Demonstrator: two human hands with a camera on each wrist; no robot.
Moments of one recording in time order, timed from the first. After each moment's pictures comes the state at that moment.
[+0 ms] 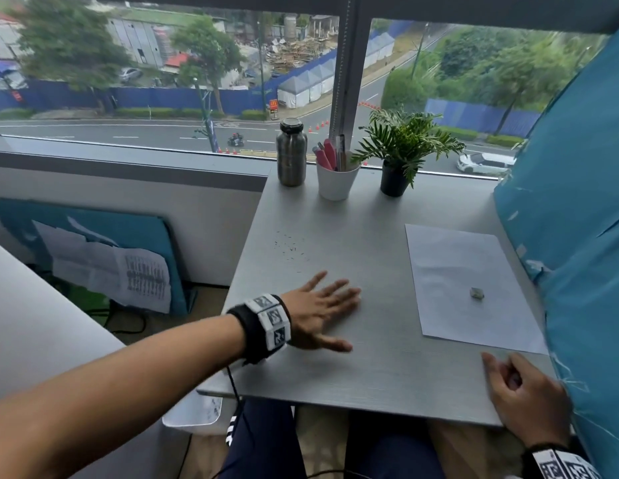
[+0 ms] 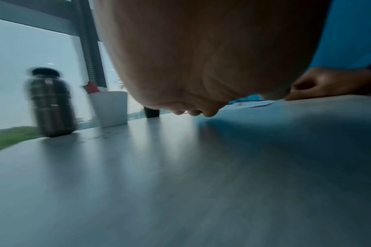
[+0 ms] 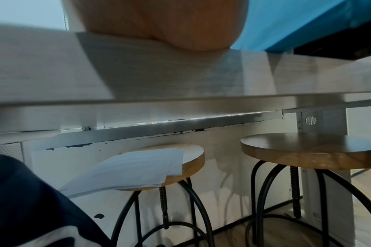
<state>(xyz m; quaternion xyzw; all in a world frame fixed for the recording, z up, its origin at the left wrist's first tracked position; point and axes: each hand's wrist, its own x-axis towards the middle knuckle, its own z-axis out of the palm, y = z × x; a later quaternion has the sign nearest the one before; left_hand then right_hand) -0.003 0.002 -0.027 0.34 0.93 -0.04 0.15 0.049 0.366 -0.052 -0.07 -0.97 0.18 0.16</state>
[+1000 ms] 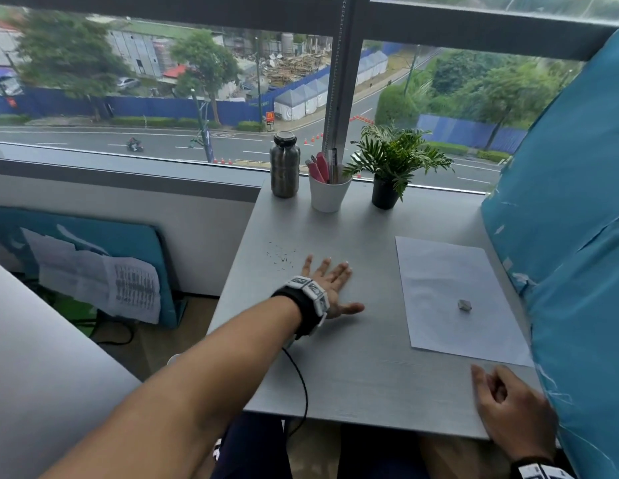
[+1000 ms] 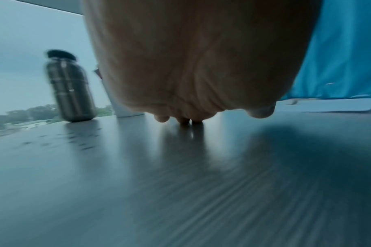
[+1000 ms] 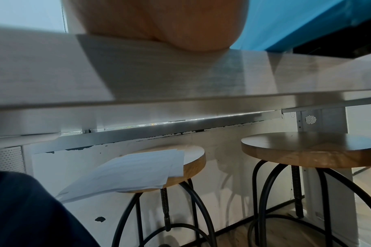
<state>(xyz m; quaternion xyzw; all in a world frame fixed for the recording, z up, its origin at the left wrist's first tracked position) -0.069 0.039 -0.022 0.12 0.97 -0.01 0.21 0.050 0.364 -0.048 -0.10 -0.97 0.18 0.14</state>
